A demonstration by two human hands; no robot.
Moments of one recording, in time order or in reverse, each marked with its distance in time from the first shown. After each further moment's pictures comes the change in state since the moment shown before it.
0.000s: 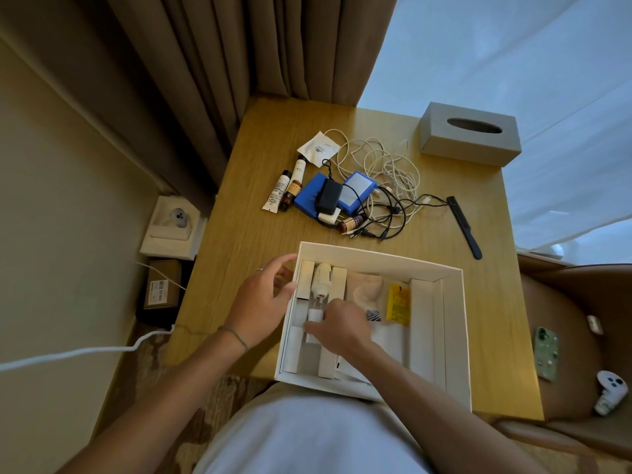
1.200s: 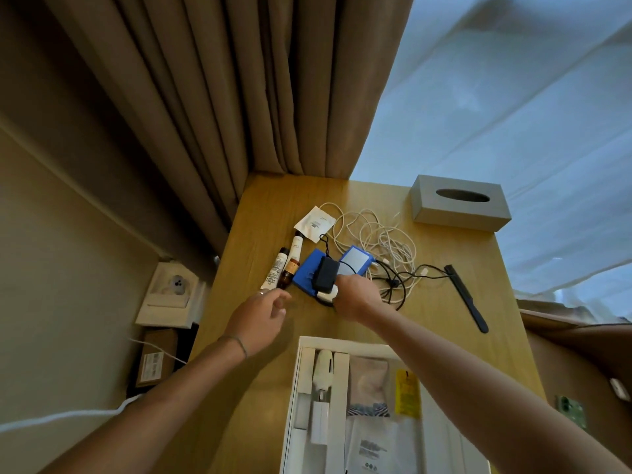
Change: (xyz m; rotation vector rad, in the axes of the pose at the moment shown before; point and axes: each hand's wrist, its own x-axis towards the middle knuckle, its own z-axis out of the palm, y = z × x) left_hand 0.132 -0.008 -0.035 0.236 -0.100 -0.015; right_hand 0.151 -0.041 -0.138 -0.348 0.144 -0.154
